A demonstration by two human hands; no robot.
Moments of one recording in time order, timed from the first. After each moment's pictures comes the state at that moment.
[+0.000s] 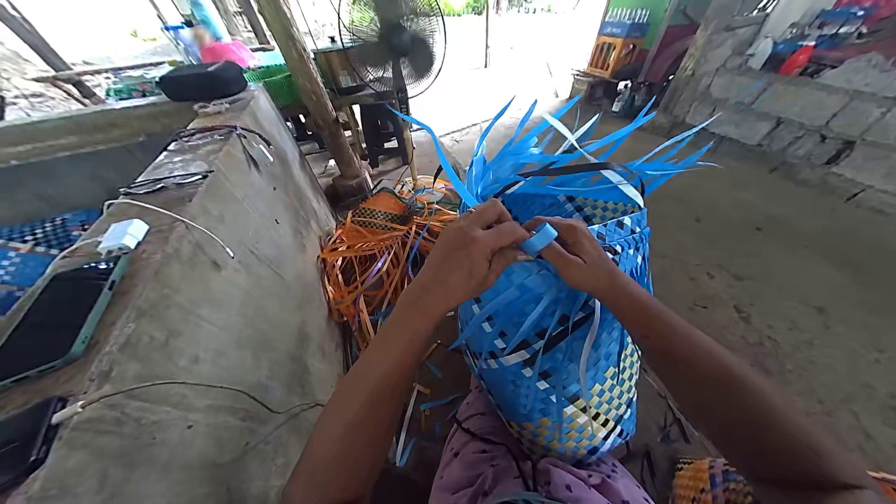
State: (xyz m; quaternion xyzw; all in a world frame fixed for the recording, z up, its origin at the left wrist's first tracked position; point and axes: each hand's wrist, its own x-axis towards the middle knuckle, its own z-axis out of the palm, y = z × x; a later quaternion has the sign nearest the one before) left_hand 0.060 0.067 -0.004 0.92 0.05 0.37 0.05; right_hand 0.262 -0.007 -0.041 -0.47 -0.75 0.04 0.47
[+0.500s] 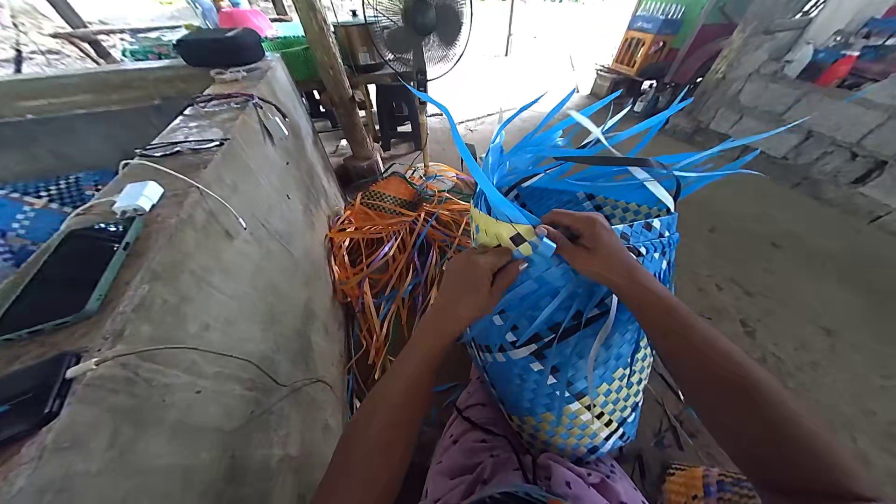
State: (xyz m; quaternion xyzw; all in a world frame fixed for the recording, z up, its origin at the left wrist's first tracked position) left_hand 0.043 0.056 -0.069 0.90 0.24 0.33 0.15; right_hand 0.266 0.006 -0.041 -0.51 -0.76 0.03 0.41
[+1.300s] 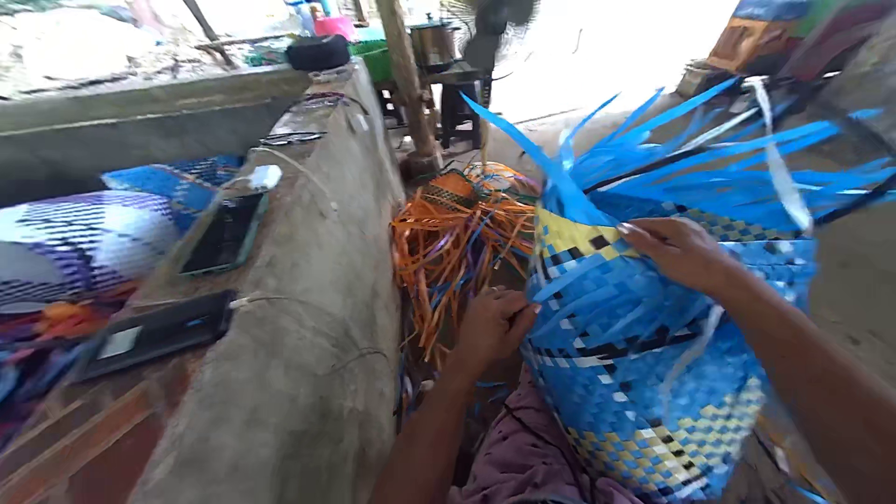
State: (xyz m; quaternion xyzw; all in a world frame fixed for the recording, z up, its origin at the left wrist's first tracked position) left_hand -0.024 0.032 -0.123 0.86 0.25 0.42 0.16; right_hand 0.270 0.010 -0.026 -0.63 -0.71 0.12 0.31
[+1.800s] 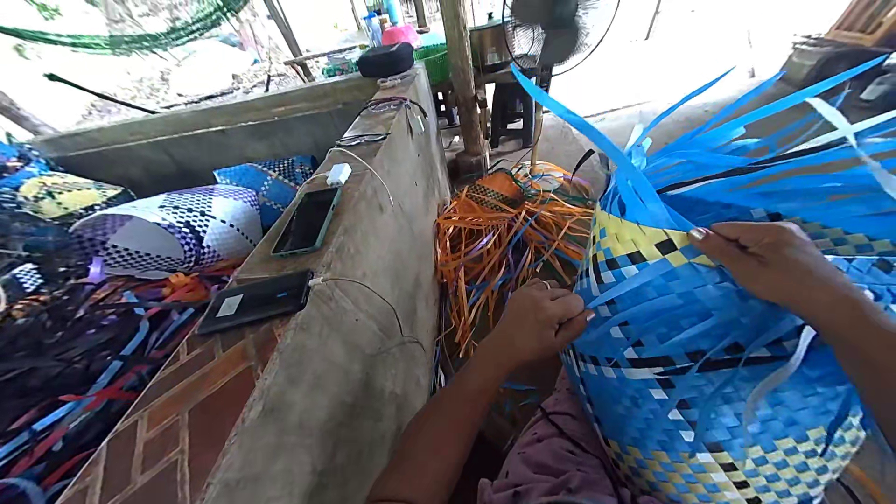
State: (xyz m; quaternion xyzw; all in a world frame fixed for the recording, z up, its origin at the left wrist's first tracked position) left_hand -0.034 0.035 -0.097 0.90 0.18 0.38 0.06; right_hand 0.274 0.021 -0.044 -0.59 -0.72 0.05 0.36
